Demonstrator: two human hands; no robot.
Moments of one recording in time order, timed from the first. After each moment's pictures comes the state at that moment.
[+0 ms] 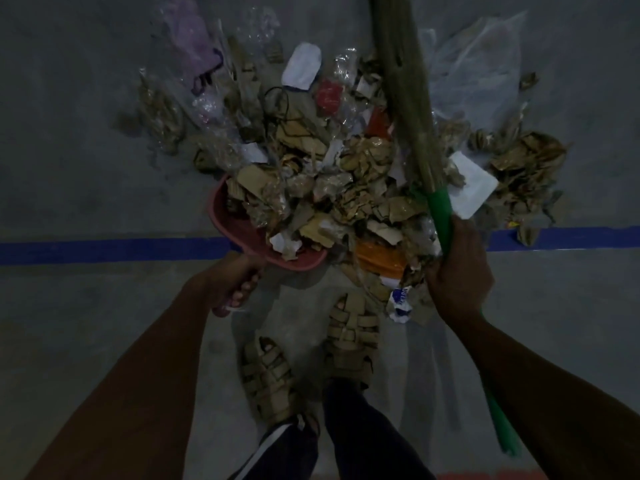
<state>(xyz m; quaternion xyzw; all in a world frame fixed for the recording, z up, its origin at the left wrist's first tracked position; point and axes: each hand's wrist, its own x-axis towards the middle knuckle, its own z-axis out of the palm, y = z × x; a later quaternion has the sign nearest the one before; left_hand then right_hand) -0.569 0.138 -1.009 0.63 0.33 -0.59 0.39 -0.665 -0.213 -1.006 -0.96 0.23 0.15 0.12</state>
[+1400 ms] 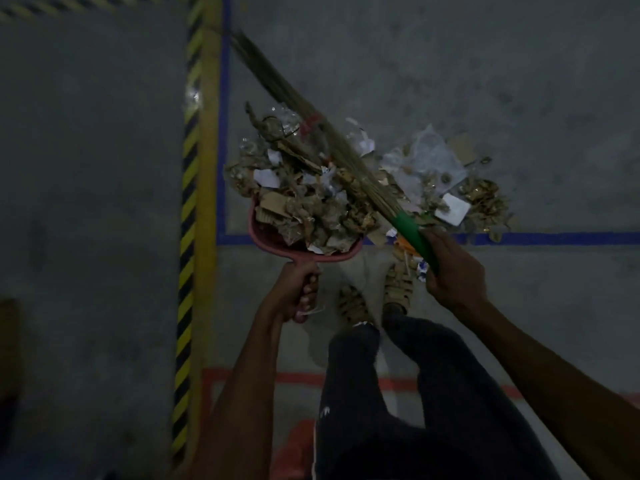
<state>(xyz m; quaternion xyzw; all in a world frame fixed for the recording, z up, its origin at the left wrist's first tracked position) -0.656 0.209 -0.476 0.59 0.36 -0.43 0.58 -0.701 -0.088 -0.504 -0.96 0.02 0.16 0.23</state>
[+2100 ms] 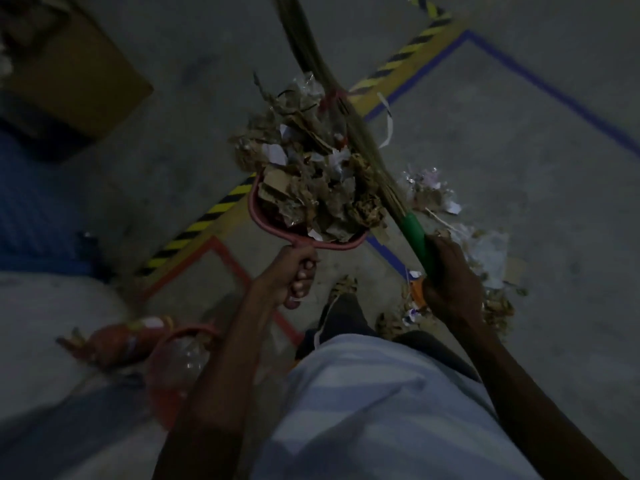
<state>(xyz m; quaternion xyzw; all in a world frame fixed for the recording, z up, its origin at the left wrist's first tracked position) -0.880 0.211 -0.298 0.42 0.47 -0.15 0.76 -0.732 -0.055 -0.320 -0.90 -0.30 0.13 0.28</state>
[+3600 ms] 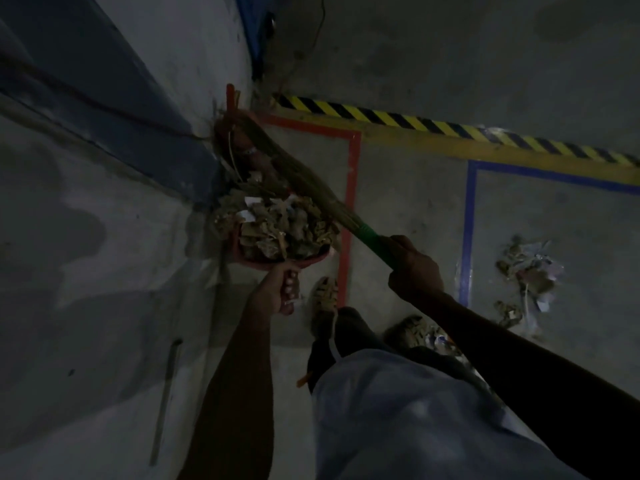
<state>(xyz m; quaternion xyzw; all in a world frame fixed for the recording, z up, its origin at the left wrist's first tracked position) -1.389 0.128 -0.431 -0.03 0.63 0.17 0.75 -1.096 0.132 -0.359 -0.66 -0.69 0.31 0.00</state>
